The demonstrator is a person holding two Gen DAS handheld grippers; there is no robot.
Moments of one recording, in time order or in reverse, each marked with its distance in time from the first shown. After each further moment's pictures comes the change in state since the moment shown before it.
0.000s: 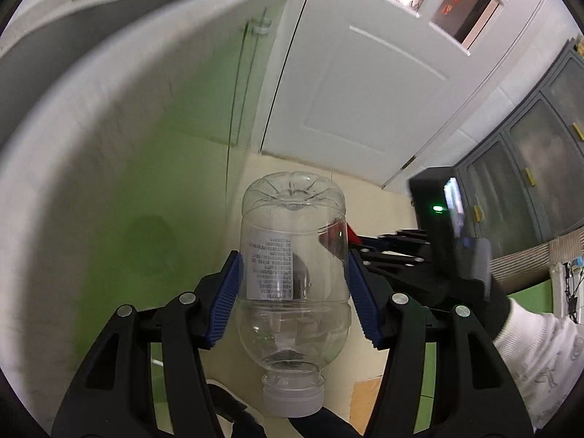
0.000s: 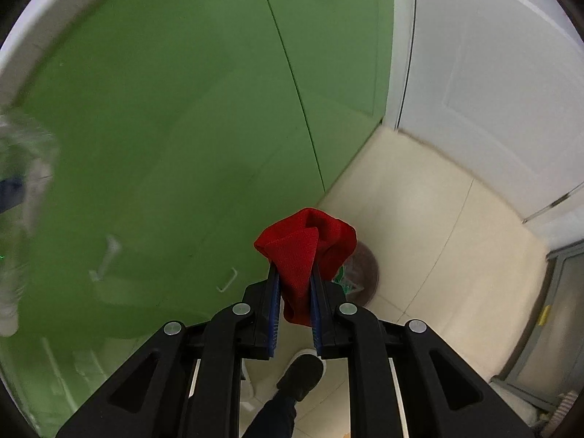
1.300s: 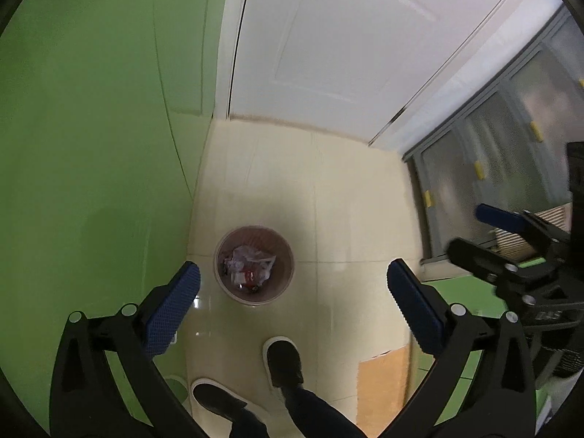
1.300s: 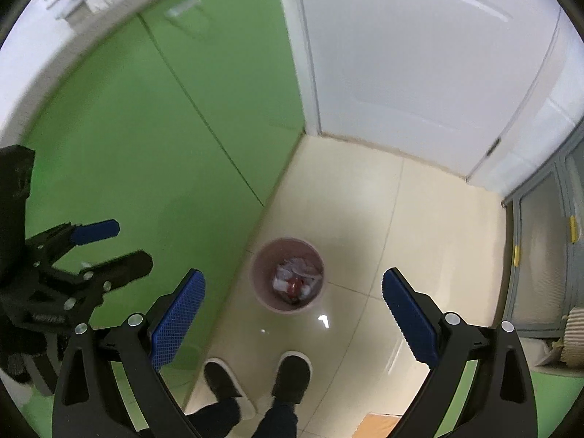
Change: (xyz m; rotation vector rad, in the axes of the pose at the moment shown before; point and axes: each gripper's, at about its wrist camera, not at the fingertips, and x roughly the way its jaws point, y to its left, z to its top) left arm 0.105 -0.048 0.011 0.104 0.133 -0.063; right arm -0.100 -0.038 -0.047 0.235 -0.140 -0.149
